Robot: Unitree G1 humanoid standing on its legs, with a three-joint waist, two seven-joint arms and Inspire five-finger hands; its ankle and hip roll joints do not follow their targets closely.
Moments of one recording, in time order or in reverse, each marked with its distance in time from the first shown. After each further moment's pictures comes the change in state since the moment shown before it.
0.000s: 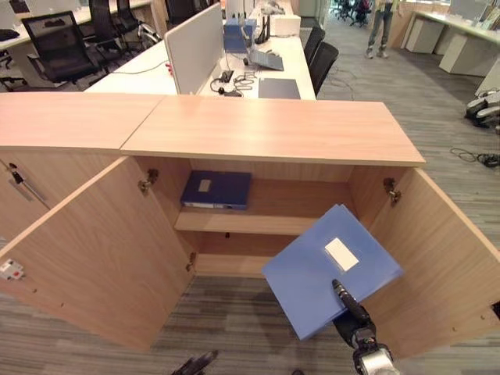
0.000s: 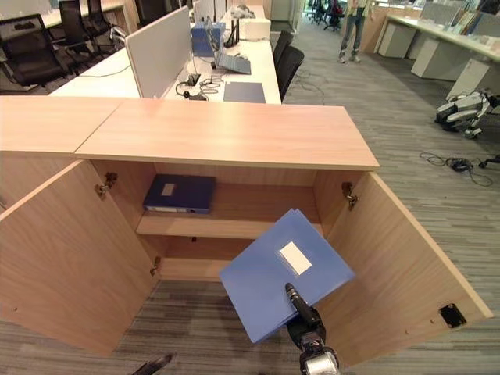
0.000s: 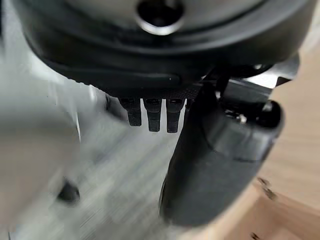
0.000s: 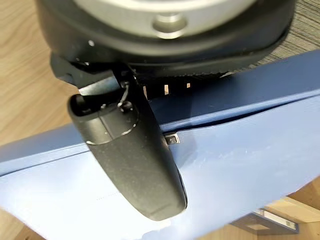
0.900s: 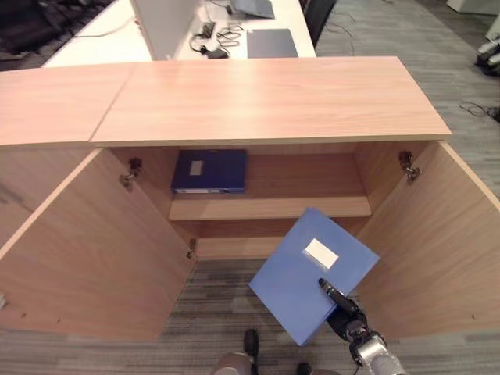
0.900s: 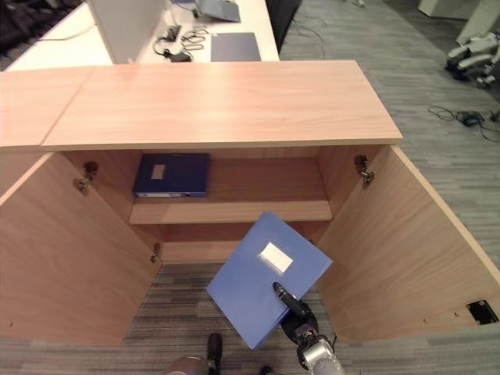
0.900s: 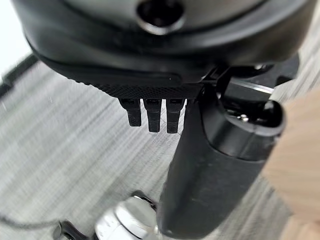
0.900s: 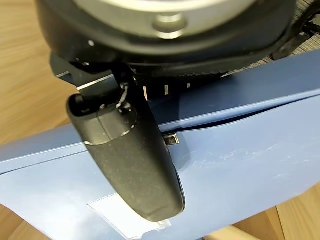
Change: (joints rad) left arm 0.003 0.007 0.058 0.084 0.237 0.001 0.058; right arm -0.095 -0.005 0.021 0.148 -0.142 0.105 0.020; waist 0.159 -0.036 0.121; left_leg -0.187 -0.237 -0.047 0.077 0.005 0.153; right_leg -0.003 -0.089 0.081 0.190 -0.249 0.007
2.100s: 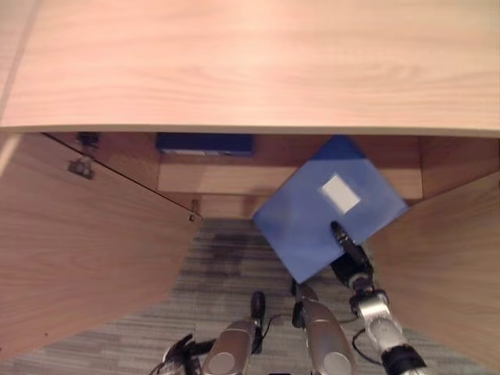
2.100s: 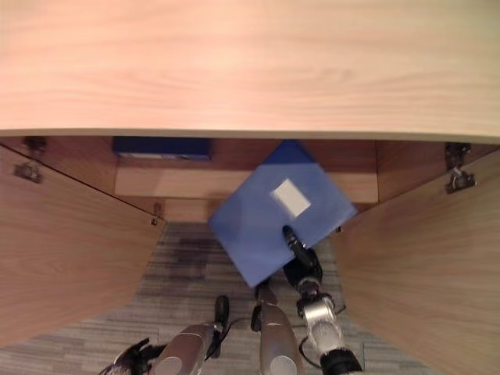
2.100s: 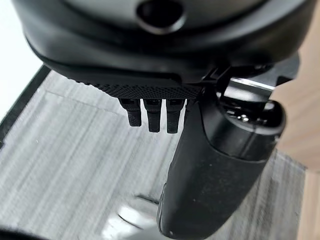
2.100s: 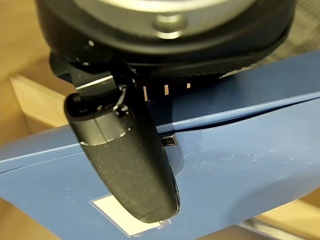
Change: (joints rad) left arm -0.154 -0.029 -0.190 -0.182 0.076 -0.060 0.085; right arm -0.177 -0.025 -0.008 -0.306 0.207 -0.185 -0.040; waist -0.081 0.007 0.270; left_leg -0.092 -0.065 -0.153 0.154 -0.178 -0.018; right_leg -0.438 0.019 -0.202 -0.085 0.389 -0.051
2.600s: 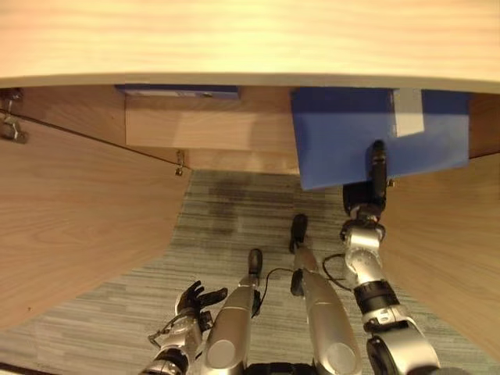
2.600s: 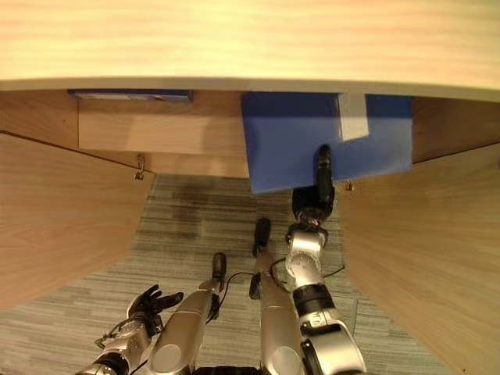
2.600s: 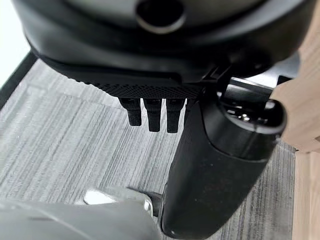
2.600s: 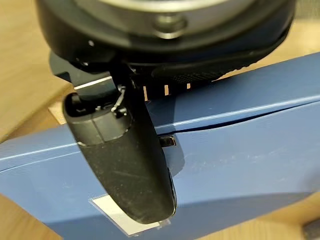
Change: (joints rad) left arm -0.118 -0.005 -0.116 -0.132 -0.056 -0.020 0.104; right arm -0.391 0.127 -0.078 -0.123 0.134 -0.361 -0.201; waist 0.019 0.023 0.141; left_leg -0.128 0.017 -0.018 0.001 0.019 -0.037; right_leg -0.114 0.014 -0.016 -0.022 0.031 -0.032
